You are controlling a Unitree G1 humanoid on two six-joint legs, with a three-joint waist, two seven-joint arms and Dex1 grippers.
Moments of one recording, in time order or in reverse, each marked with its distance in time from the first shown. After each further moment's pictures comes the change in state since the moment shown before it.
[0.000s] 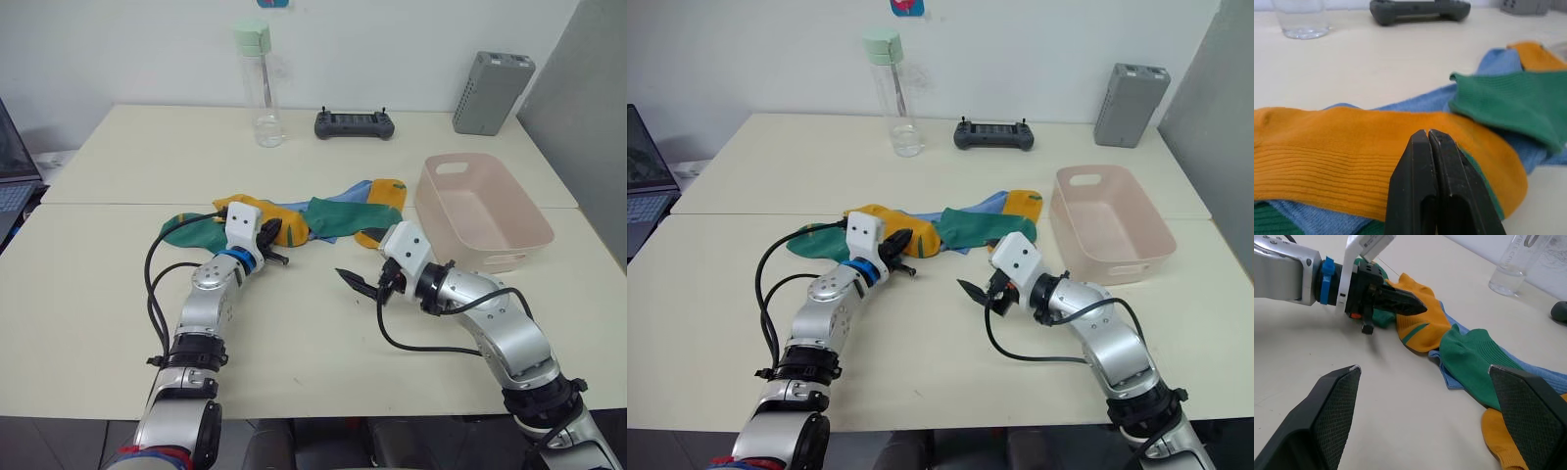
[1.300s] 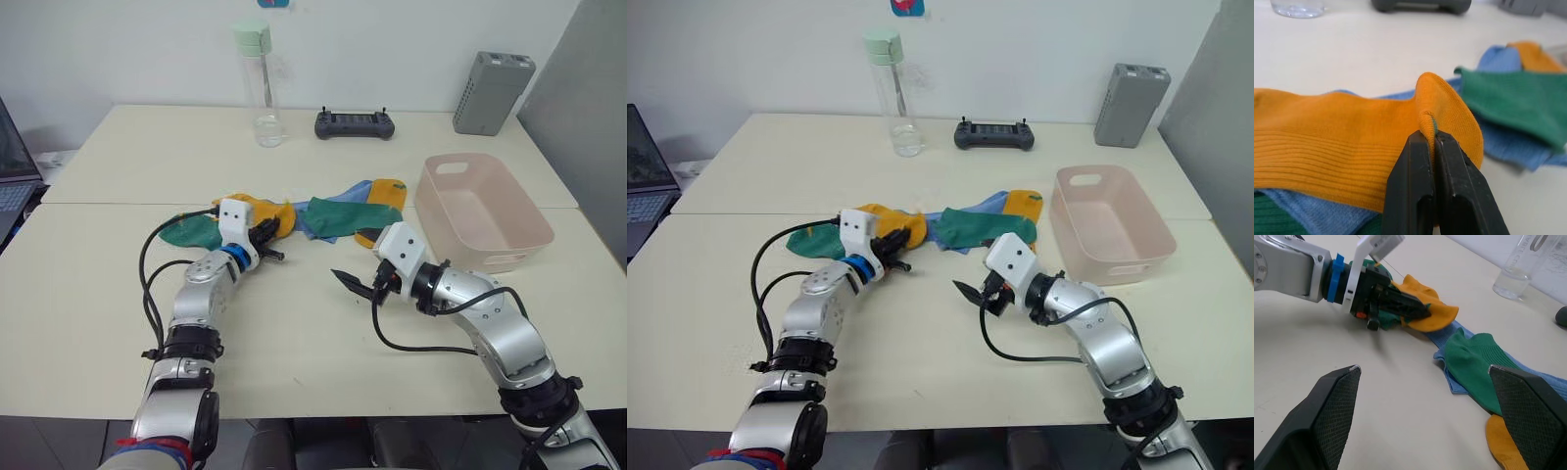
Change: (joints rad) left arm -0.037 0.025 0.036 0.038 -0.065 0.072 -0.075; right arm -0.011 0.011 0.021 0.001 -0.020 0.000 0.001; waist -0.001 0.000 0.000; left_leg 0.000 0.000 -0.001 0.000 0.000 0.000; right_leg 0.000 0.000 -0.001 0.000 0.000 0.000
